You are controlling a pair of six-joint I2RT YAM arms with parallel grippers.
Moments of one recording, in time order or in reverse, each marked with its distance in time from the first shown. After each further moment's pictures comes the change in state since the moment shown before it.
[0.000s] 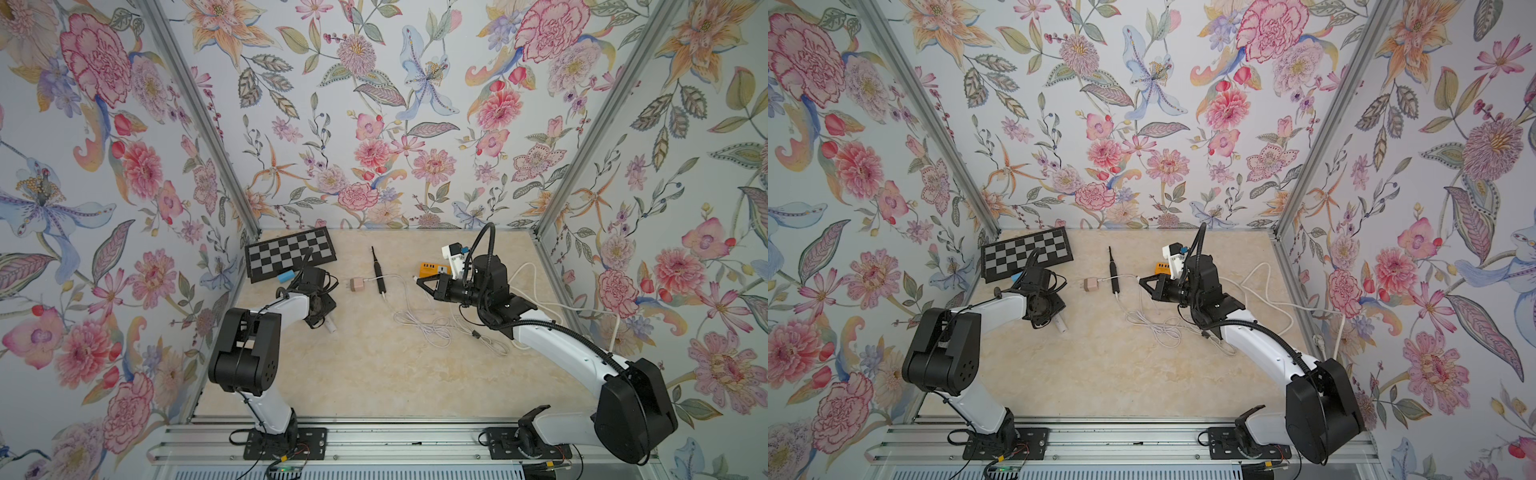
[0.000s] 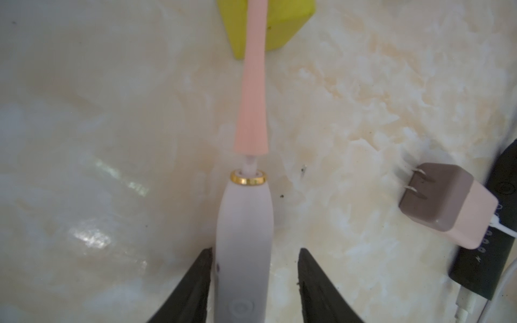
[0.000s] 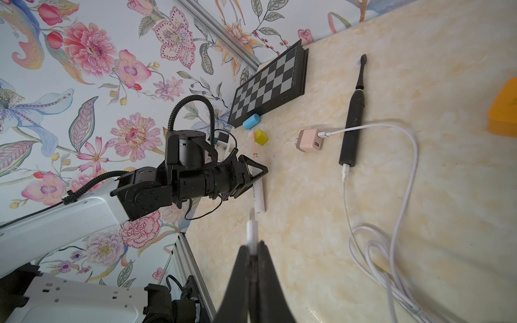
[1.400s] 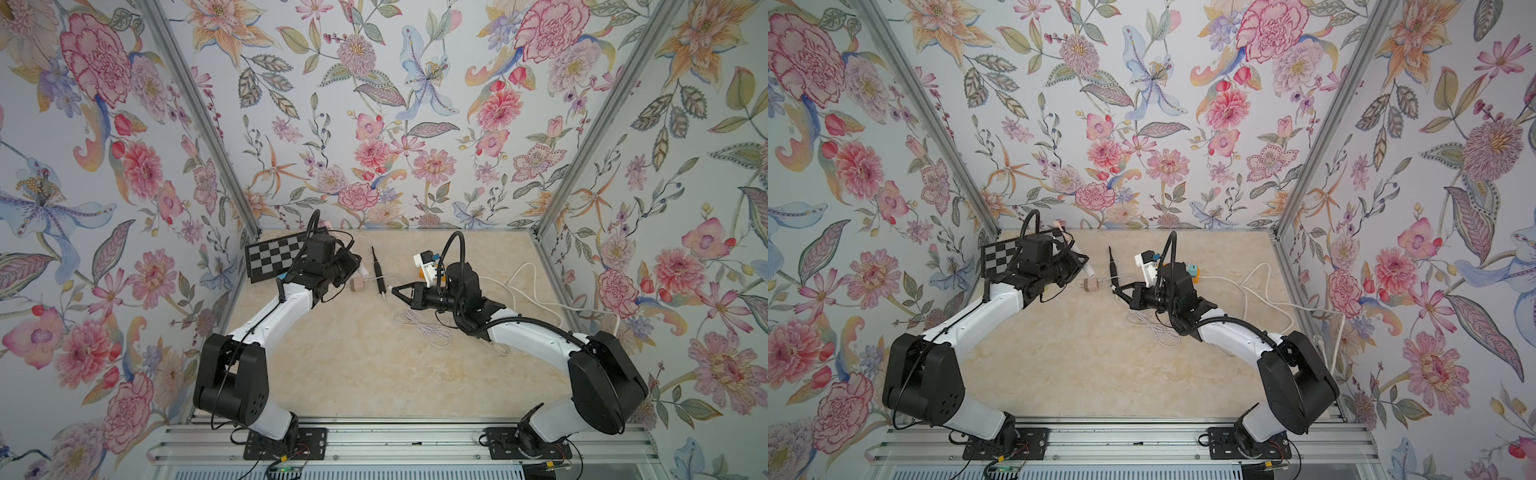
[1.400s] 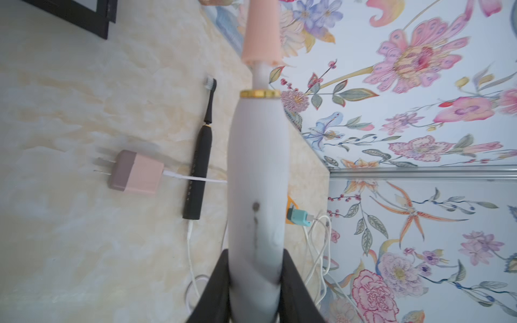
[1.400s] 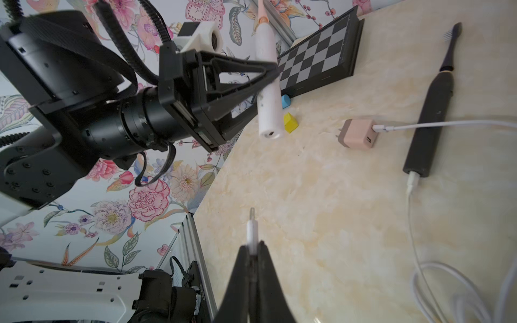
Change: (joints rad) left arm -0.128 -0.187 0.225 0.197 0.272 -0.211; right arm 0.163 0.191 -0.004 0.288 -0.011 -0.013
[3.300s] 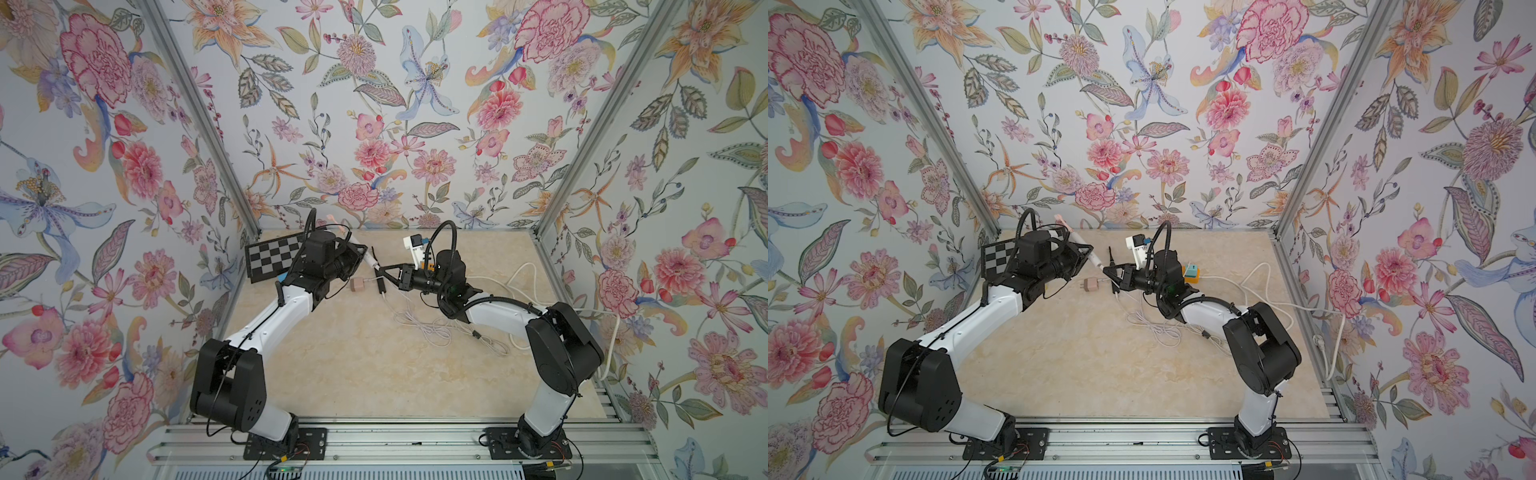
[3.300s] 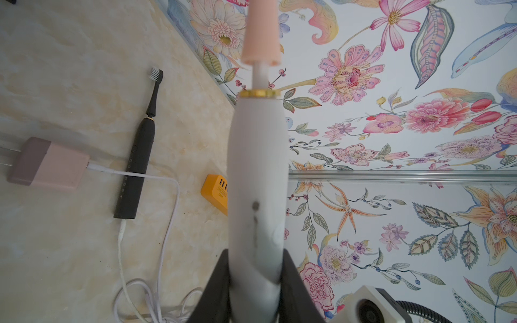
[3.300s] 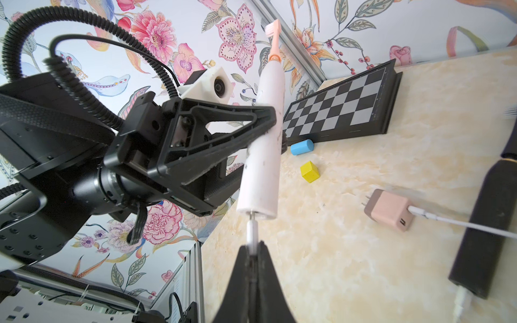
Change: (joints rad) left arm -0.032 -0.020 -0.028 0.131 0.045 -0.150; right arm -0.048 0.245 0.180 0.253 -0.085 0.063
